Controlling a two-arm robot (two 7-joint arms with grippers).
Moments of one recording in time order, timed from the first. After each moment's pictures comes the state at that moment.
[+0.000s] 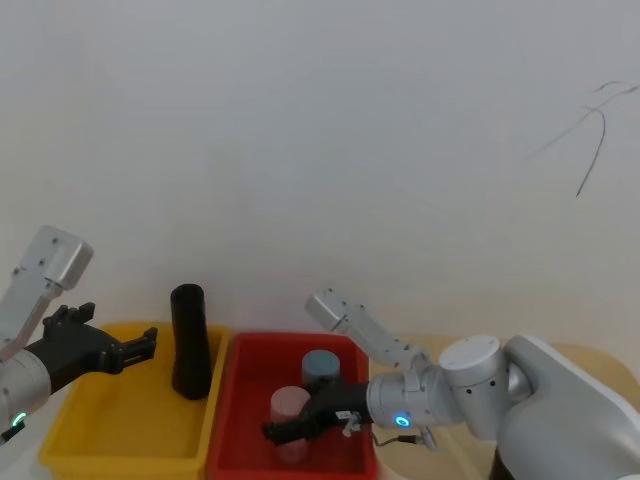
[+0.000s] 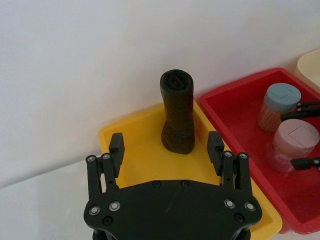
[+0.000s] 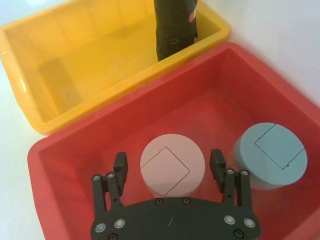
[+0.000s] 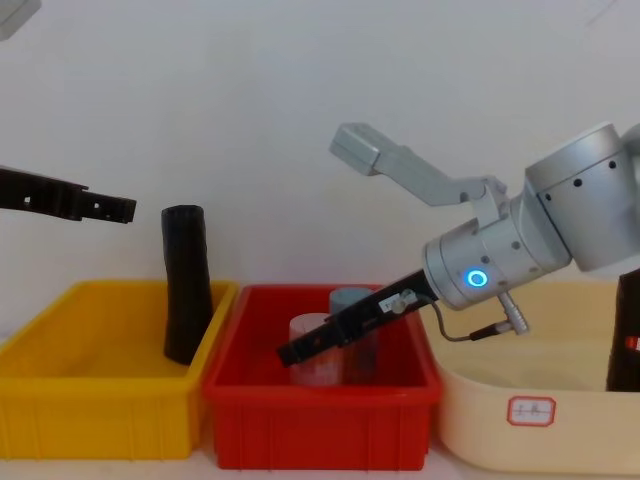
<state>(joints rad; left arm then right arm) -0.40 0.47 0.27 -1.61 -0.34 0.51 -0.18 0.98 0.03 -0.70 -0.54 0.20 0.29 0.73</state>
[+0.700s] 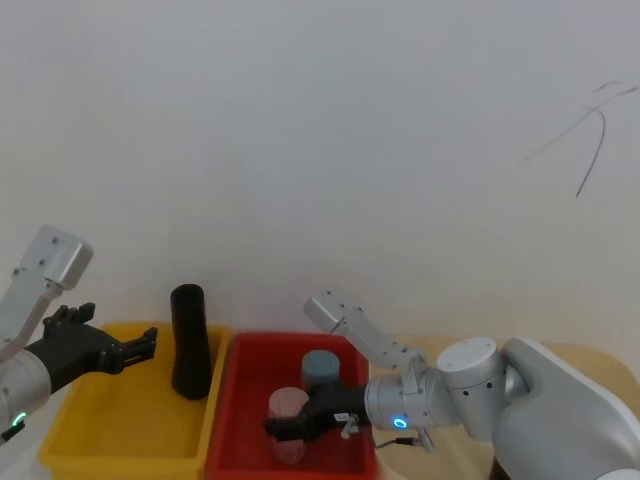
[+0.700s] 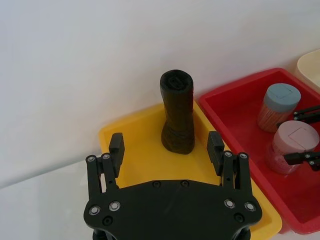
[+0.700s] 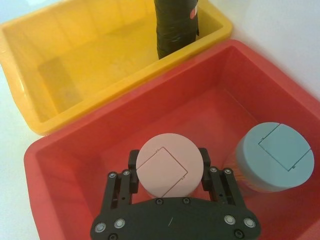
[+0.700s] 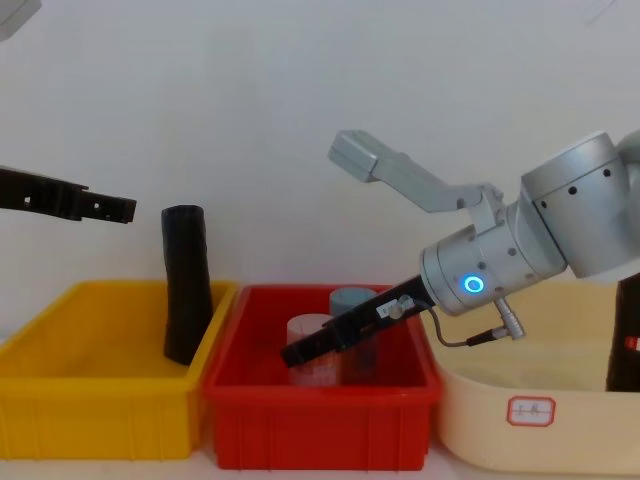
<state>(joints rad) -0.40 0.47 0.27 -1.61 -0.34 0.51 -0.18 1.01 0.00 -0.69 -0.46 0.20 0.25 0.75</state>
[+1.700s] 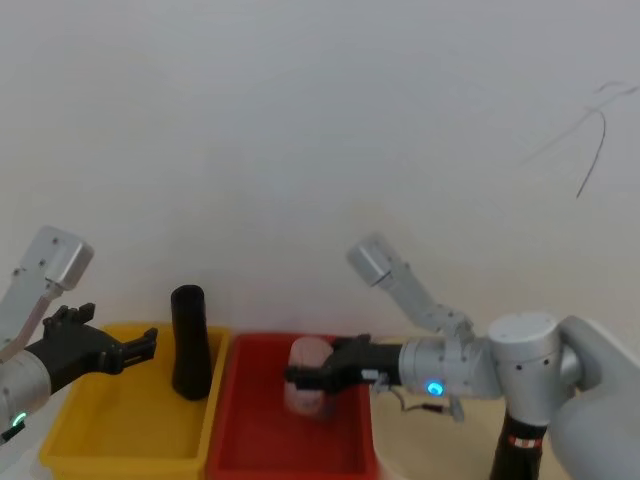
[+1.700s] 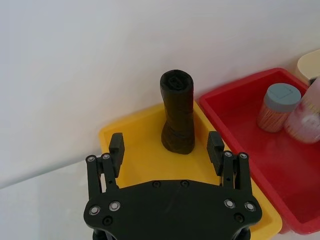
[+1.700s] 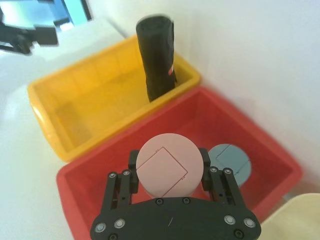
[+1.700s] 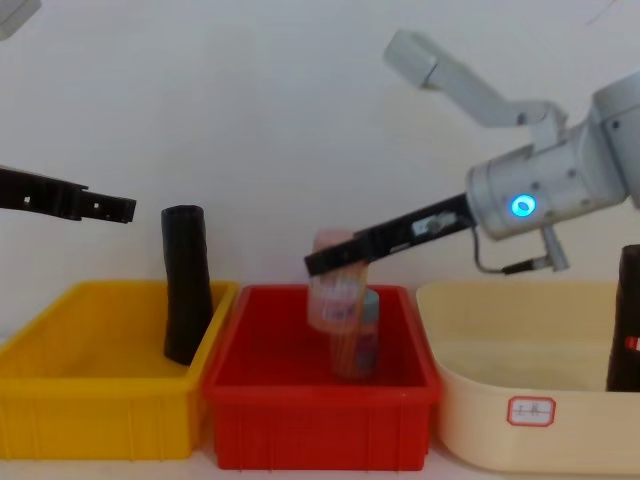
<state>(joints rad) -0.40 0.47 0.27 -1.61 -0.34 0.51 -0.18 0.88 0.15 -0.59 -0.88 0.26 0.42 0.70</state>
